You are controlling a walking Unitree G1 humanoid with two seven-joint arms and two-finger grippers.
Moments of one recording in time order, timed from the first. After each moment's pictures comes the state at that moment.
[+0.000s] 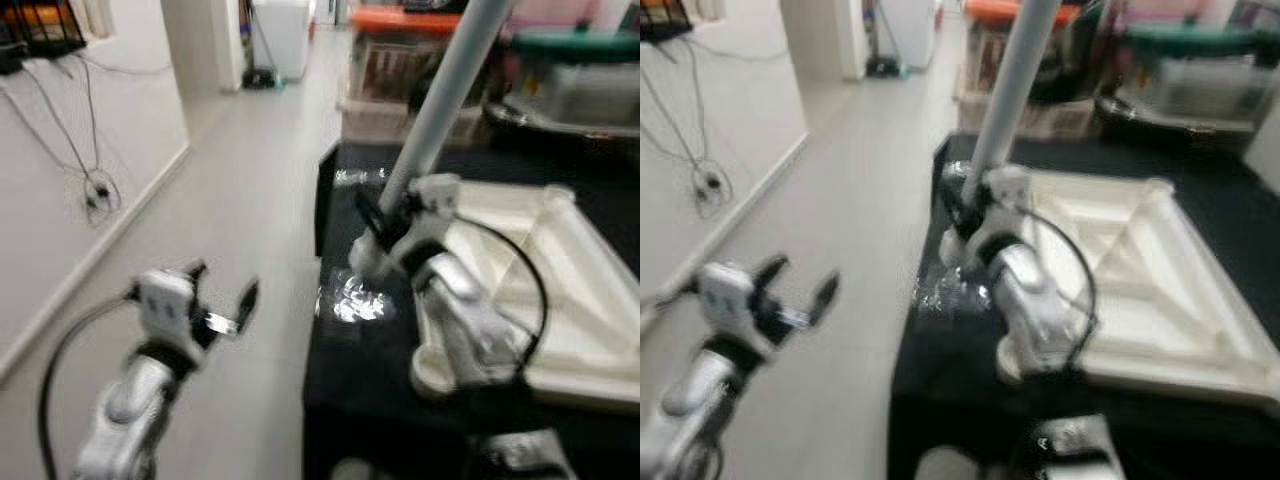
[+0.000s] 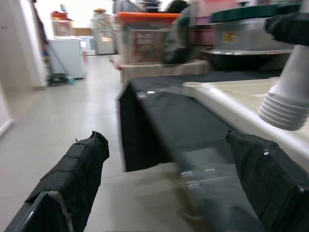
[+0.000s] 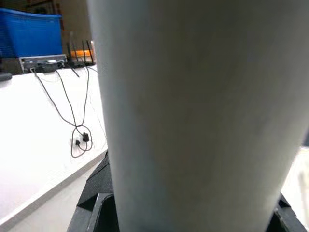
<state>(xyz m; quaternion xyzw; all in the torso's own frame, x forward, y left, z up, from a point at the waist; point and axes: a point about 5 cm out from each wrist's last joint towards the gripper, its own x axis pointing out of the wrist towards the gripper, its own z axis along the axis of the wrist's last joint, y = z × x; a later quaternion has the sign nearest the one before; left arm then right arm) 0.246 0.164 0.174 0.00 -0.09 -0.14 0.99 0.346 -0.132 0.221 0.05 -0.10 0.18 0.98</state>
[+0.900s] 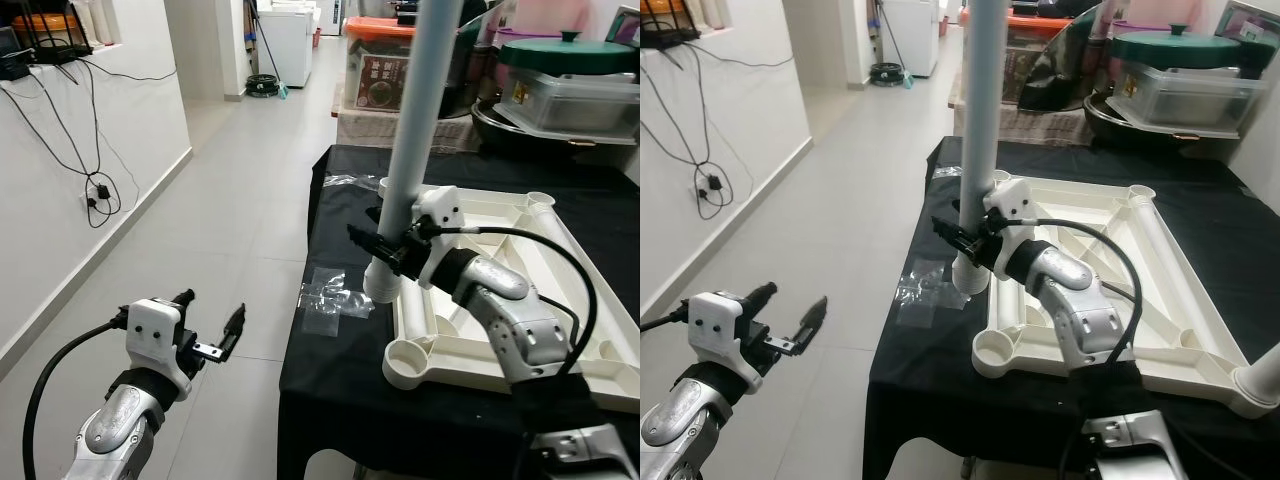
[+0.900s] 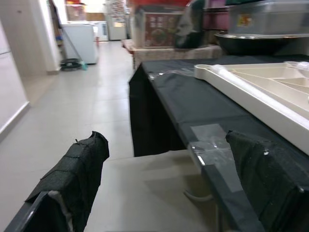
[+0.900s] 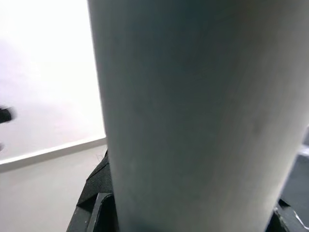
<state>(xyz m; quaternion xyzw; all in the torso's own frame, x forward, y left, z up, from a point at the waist) 0.234 0.182 0.156 0.02 -0.06 -0.12 0.99 0.334 -0.156 0.220 -0.05 -0.05 0.41 0.91</state>
